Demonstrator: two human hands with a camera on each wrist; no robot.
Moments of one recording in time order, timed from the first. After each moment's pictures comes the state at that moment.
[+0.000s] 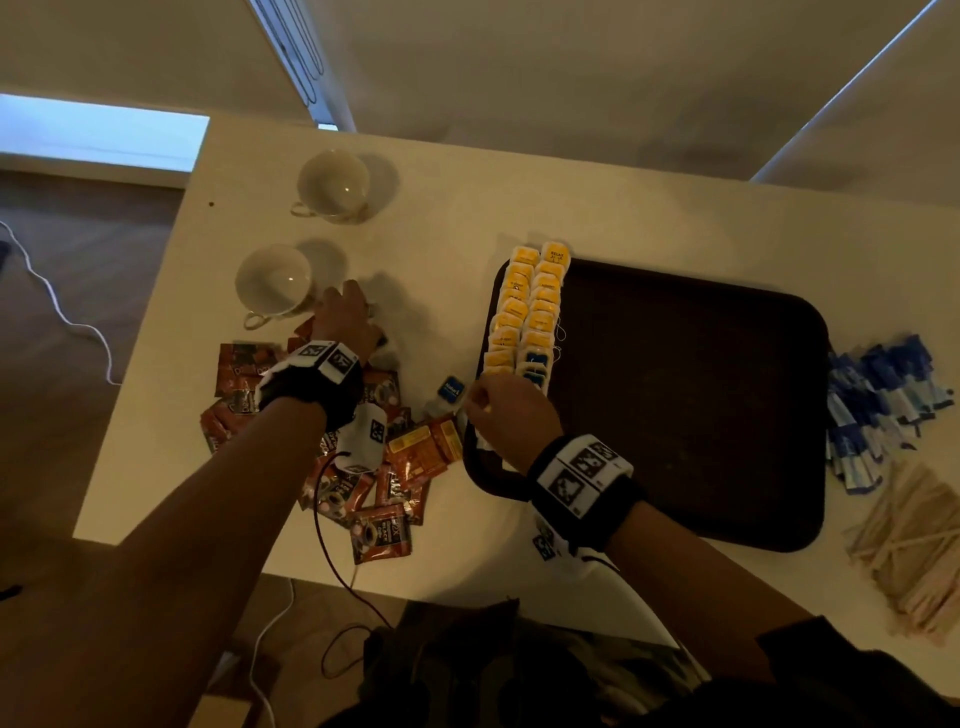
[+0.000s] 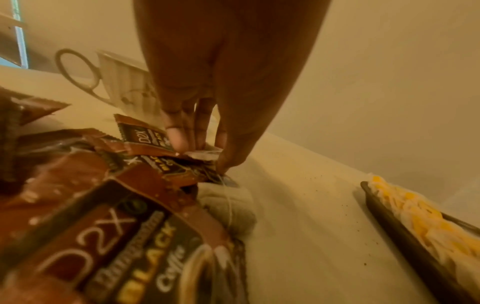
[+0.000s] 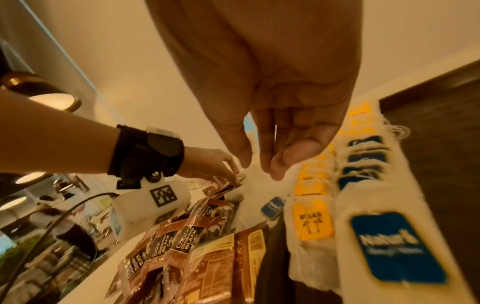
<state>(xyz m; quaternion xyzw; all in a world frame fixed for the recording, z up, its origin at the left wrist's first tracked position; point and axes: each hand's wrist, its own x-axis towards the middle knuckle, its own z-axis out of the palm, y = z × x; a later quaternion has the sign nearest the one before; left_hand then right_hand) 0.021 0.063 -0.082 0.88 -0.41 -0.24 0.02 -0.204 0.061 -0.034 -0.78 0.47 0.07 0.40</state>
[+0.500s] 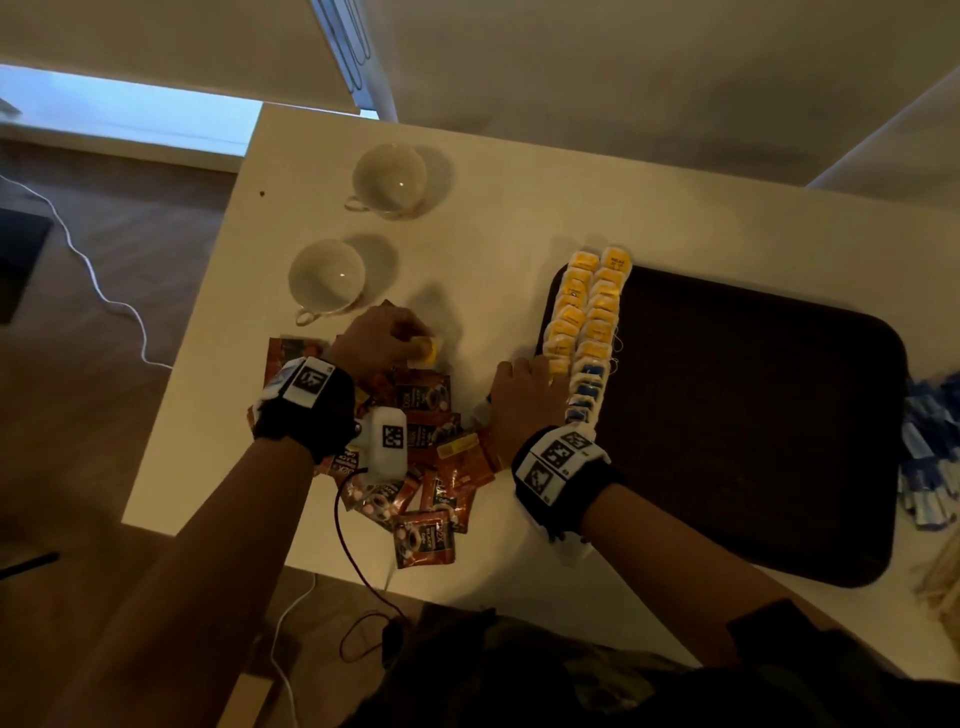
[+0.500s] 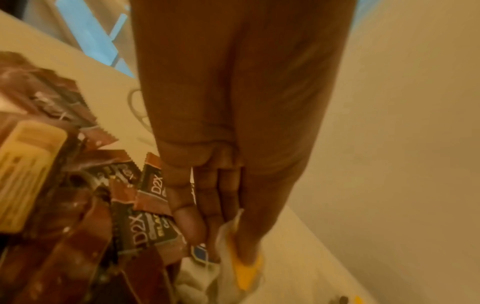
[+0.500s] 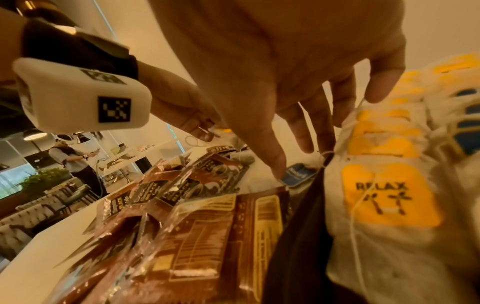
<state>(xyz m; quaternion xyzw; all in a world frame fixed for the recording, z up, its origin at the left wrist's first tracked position) 0.050 0.090 -0.057 0.76 -0.44 -0.45 0.17 -0.145 0.071 -0.067 -0.85 0.47 0.18 0.15</state>
